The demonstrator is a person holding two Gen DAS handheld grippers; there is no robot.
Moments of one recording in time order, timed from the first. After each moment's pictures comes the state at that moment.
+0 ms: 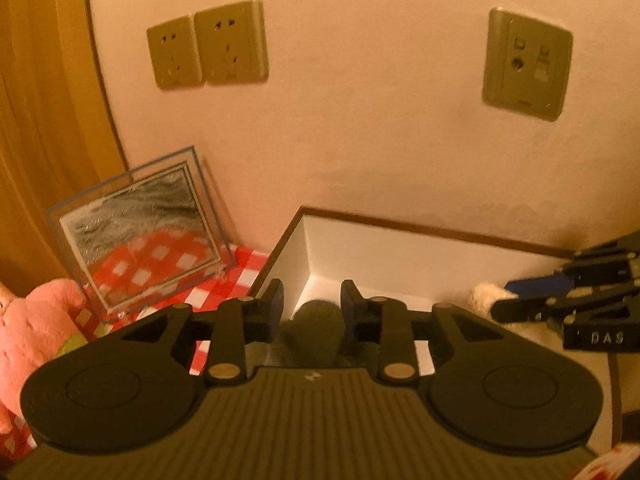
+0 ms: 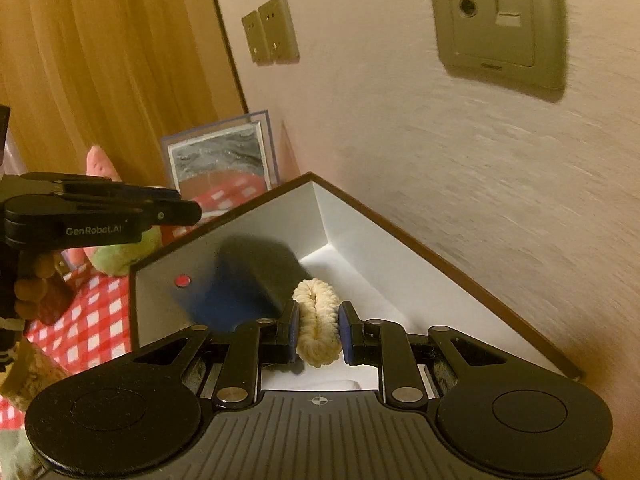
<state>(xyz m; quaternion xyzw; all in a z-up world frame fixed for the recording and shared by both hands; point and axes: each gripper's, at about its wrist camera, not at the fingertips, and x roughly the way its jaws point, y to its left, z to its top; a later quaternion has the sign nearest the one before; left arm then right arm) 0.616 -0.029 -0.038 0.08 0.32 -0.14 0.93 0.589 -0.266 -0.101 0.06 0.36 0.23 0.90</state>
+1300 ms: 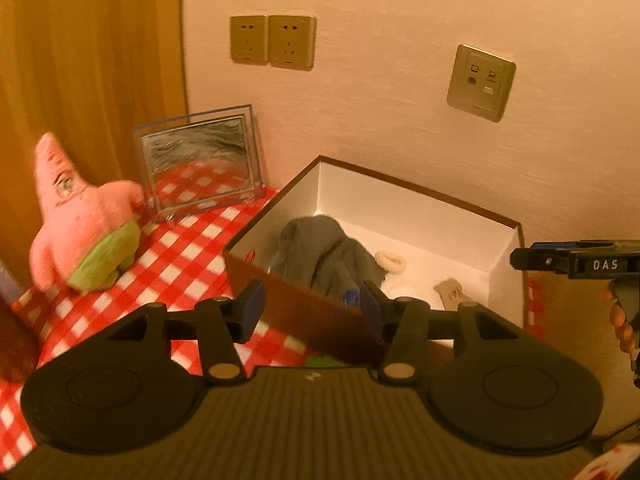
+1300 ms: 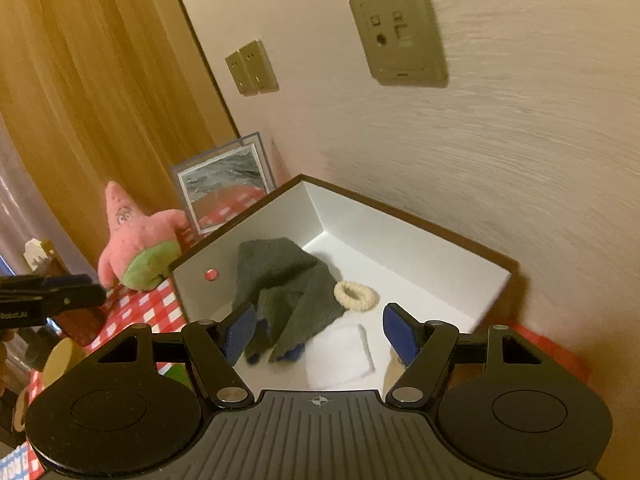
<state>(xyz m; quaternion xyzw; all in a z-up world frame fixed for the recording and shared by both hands) 0.450 0.020 0.005 0.00 0.34 -0.10 0.94 0.494 -0.306 -0.067 0.15 0.35 0.20 0.90</state>
